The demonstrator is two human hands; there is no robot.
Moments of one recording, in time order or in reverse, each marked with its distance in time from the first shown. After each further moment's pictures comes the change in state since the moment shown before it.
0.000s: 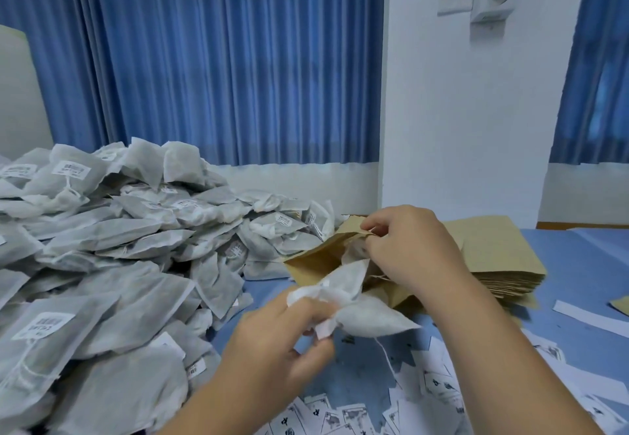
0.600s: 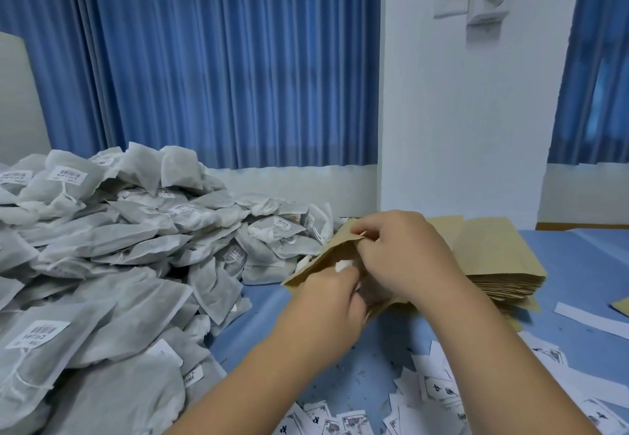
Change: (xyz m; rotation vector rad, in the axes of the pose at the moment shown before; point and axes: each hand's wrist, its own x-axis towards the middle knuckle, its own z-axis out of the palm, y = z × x) left_hand 0.051 0.009 0.043 0.024 -0.431 -0.357; right_hand -0.003 -0.006 0.001 -0.049 -0.001 -0.054
